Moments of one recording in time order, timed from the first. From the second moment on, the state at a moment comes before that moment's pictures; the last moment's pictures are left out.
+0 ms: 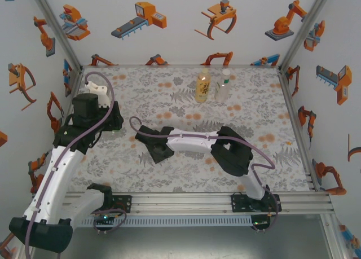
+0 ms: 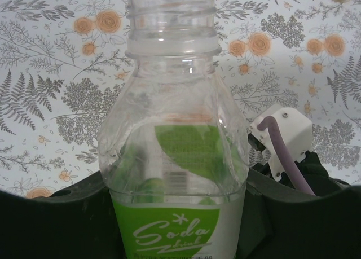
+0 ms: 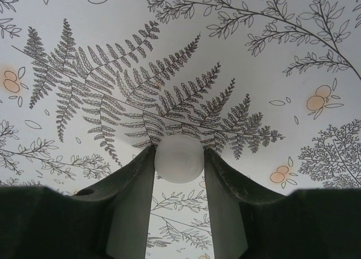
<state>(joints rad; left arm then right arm) -0.27 0.93 1.04 -0.72 -0.05 -0.15 1.15 2.11 1.57 -0.70 0.15 0.54</state>
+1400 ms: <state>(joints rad) -0.41 1.05 1.04 -0.58 0.89 0.42 0.86 1.24 1.07 -0.42 0.06 0.20</state>
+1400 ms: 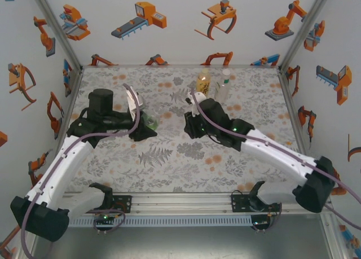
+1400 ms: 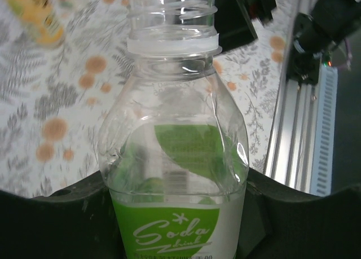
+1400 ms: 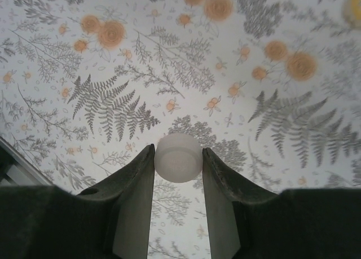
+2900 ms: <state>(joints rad) -0.81 1.31 1.22 -0.79 0.75 0.88 0.83 0.86 0.99 -0.42 -0.60 -0.54</state>
